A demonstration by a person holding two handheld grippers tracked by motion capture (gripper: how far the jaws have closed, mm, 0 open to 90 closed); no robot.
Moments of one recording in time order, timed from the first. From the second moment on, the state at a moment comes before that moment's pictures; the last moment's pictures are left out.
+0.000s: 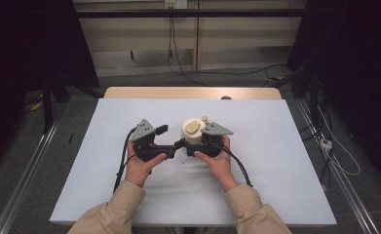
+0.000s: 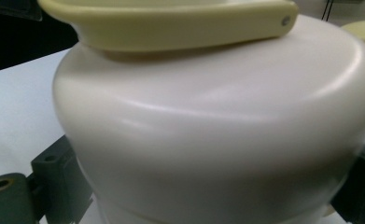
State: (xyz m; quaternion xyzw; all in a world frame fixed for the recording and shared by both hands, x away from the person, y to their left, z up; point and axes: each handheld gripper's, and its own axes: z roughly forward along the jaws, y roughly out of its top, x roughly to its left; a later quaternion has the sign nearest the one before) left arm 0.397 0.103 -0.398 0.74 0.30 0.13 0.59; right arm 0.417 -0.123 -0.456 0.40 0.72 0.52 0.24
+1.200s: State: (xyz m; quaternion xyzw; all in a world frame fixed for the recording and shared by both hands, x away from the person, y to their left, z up) left arm 0.405 0.092 -0.397 0.76 0.30 0.11 0.57; right arm 0.418 -0.123 -0.458 0.40 0.71 0.53 0.23
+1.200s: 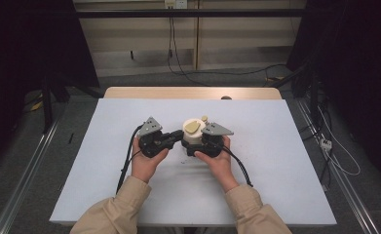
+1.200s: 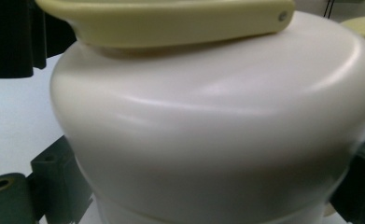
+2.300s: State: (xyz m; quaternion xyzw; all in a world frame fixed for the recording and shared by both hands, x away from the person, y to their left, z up) left arm 0.407 0.090 -0.399 0.77 0.31 0.10 0.55; right arm 0.418 -0.123 -0.459 0.40 0.71 0.53 0.23
